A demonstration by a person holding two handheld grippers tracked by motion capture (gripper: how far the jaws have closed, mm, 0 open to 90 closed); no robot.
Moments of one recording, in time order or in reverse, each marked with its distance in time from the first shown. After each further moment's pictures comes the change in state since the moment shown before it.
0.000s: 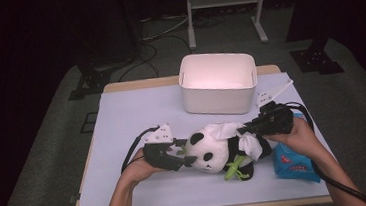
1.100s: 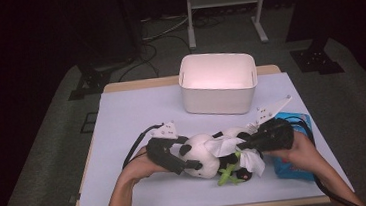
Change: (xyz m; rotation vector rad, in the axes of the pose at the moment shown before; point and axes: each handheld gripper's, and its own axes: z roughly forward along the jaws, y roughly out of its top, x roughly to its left) left arm 0.000 0.010 0.009 0.085 -0.020 -0.033; right arm 0.027 -0.019 0.011 0.008 0.041 -0.036
